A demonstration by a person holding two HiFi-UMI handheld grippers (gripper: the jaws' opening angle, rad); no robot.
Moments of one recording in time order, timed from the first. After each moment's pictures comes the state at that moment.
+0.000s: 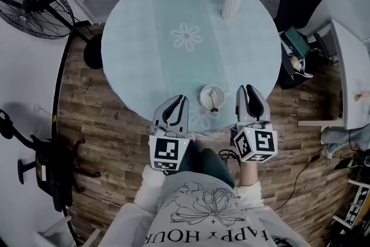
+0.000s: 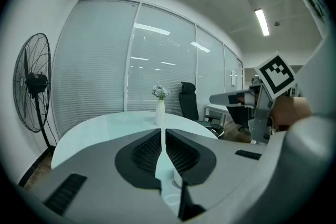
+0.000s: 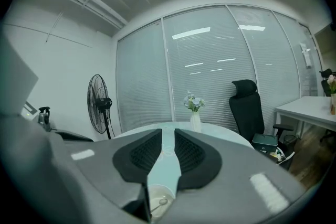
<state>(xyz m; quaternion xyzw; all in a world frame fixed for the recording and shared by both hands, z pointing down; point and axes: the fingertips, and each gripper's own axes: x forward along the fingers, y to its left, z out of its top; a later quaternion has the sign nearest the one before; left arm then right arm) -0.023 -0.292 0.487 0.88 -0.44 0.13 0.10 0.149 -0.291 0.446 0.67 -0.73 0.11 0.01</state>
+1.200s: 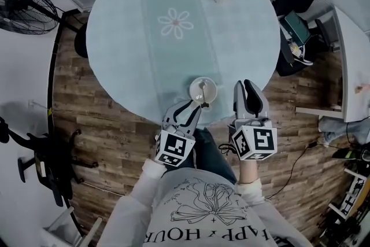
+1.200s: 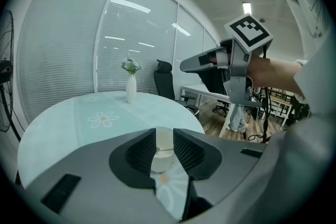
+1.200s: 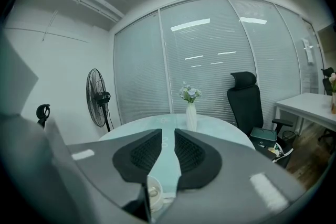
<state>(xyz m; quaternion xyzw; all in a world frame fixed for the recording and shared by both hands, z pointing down) 0.052 -0.253 0.583 0.92 -0.30 0.23 0.13 0.178 -0.299 0.478 0.67 -0.73 0.14 0.04</state>
